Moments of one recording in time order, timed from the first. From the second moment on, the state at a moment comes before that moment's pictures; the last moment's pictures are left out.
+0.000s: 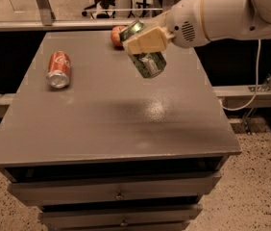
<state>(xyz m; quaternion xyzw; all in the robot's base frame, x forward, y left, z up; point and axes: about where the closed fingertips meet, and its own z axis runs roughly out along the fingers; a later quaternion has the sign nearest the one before) 0.568 -0.029 1.008 -0.44 0.72 0.25 0.47</state>
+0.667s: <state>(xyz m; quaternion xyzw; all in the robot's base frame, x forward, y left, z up) 0.577 -0.024 1.015 -0.42 0.70 0.27 0.50</state>
